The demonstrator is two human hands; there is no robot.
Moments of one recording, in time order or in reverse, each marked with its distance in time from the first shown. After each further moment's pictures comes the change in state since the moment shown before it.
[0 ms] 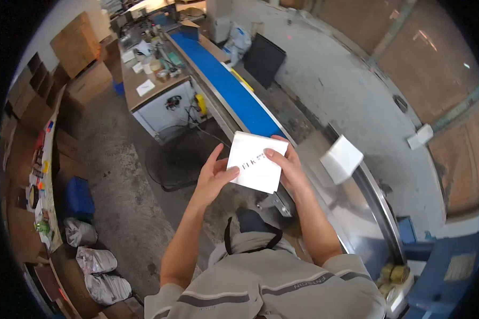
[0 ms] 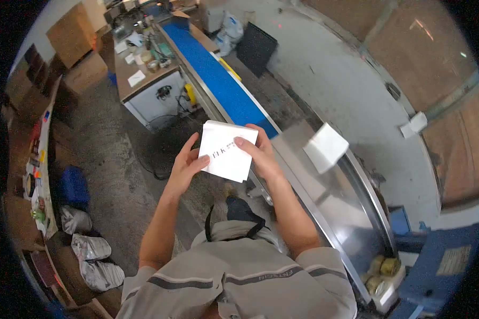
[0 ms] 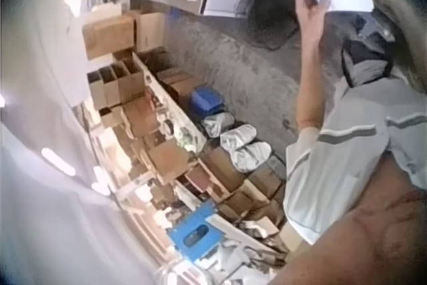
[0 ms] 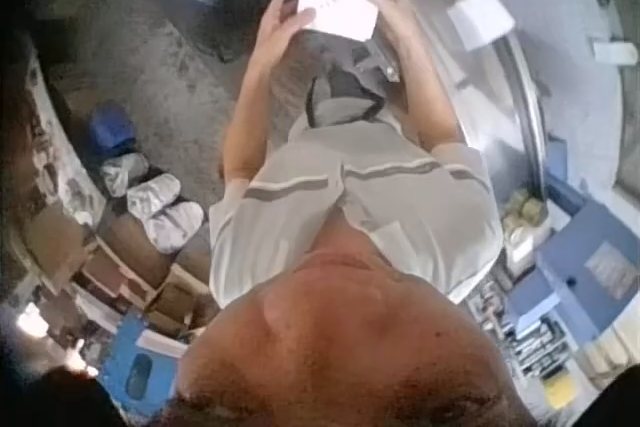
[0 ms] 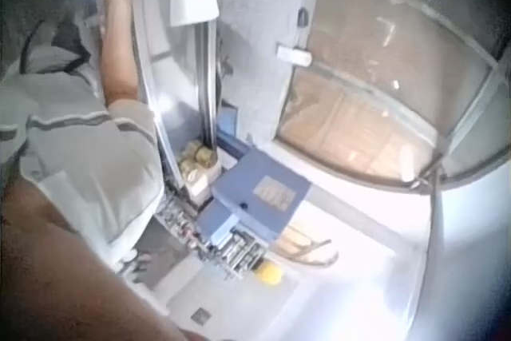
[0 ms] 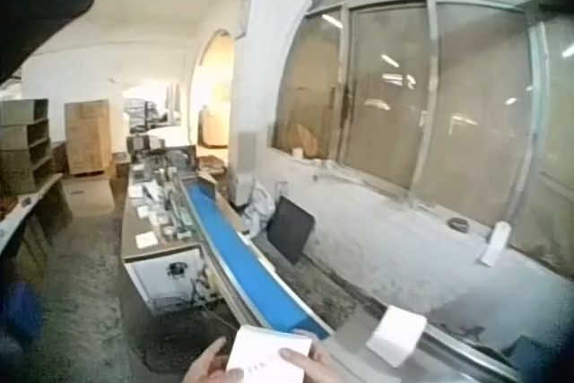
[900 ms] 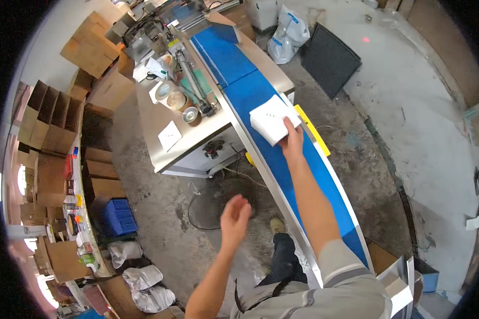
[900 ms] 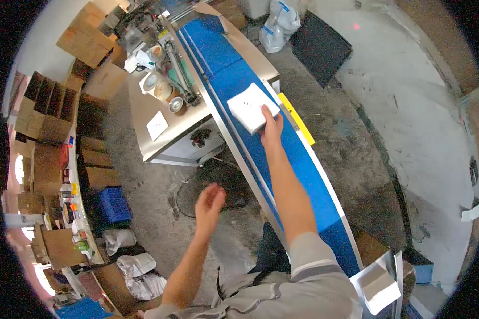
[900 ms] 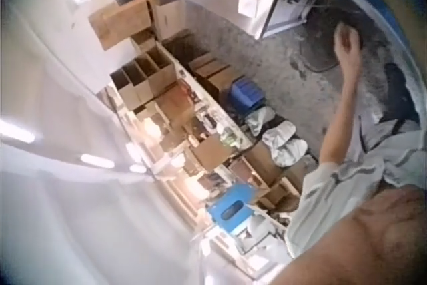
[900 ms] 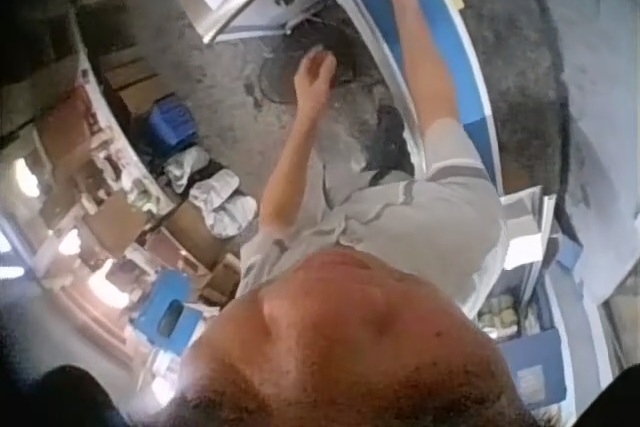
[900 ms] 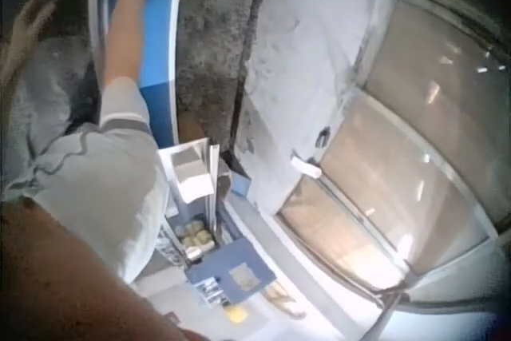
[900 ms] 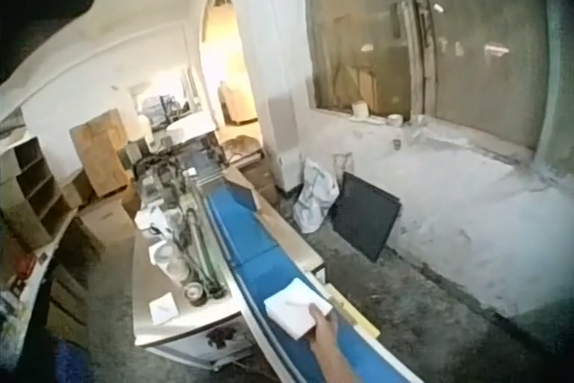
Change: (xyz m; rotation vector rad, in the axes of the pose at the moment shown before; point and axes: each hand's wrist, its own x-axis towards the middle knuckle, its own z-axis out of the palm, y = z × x) left_hand 0.424 -0.021 -0.235 0.150 0.550 -0.155; right_hand 0.735 0.216 0.099 0.570 0.319 0.118
